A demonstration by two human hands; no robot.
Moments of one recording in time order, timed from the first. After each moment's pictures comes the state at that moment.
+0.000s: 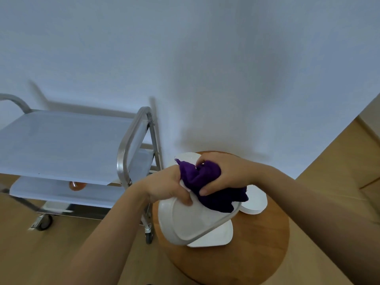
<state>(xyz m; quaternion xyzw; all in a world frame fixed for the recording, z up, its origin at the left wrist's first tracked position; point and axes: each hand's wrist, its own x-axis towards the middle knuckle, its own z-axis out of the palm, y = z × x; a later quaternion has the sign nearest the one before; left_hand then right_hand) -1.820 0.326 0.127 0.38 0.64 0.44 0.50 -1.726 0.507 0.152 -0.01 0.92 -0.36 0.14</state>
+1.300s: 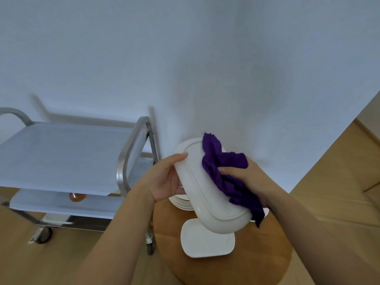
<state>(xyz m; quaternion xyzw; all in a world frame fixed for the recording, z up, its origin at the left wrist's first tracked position) -1.826 0.346 0.135 0.09 0.50 0.68 0.52 -1.691 0.518 0.136 0.20 0.67 -0.71 -0.06</state>
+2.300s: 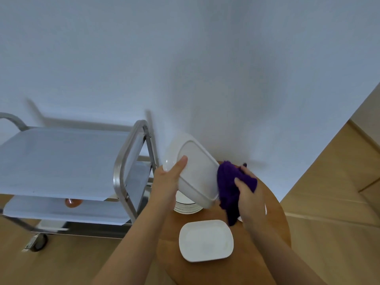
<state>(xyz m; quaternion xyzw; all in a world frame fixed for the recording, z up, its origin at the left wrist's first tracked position) -1.801 0.366 0.118 0.02 0.57 0.79 0.25 -1.680 0.488 0.083 0.37 0.58 -0.66 -0.31</state>
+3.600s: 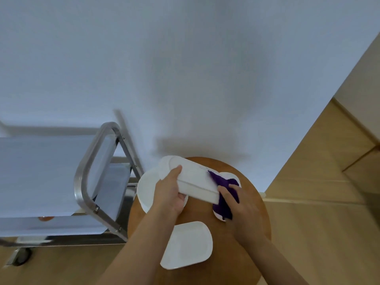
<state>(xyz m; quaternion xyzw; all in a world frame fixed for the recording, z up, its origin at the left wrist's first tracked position) -1.776 0.475 0.104 -0.20 0.50 0.77 0.34 -1.626 0.564 0.050 0.23 0.95 -0.07 -0.20</state>
